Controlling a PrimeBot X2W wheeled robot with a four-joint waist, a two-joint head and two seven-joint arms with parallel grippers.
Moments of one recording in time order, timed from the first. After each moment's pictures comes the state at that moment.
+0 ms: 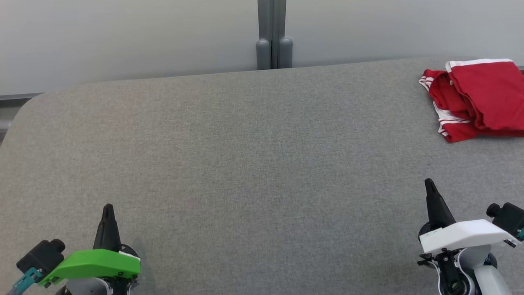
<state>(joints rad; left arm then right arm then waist) -0.05 0.06 0.04 0.25 -0.79 -0.04 -0.10 -0.06 -0.07 -0.05 0.20 0.80 0.13 -0.06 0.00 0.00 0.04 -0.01</state>
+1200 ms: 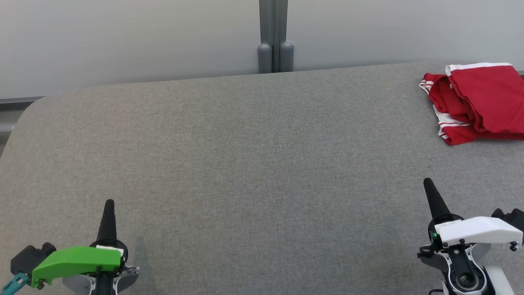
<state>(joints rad) -0.07 0.05 0.08 0.25 -1.20 -0.08 0.01 -0.08 -0.06 -0.08 0.22 1.20 0.13 0.03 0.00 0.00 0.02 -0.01</state>
